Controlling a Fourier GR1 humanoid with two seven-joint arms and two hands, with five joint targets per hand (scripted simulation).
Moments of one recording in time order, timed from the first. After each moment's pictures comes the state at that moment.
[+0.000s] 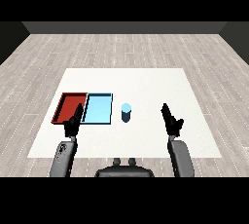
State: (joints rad) left arm 0.03 0.13 0.00 -1.60 -0.01 0.02 0.01; right arm 0.01 -0.07 0.01 -1.58 -0.02 -0.01 0.02
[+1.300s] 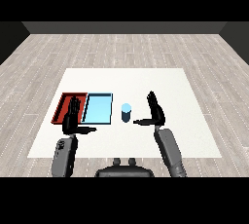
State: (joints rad) left arm -0.03 0.08 0.07 -1.62 0.11 -0.10 -0.38; right arm -0.21 -0.01 0.13 -1.46 -0.12 -0.07 -0.21
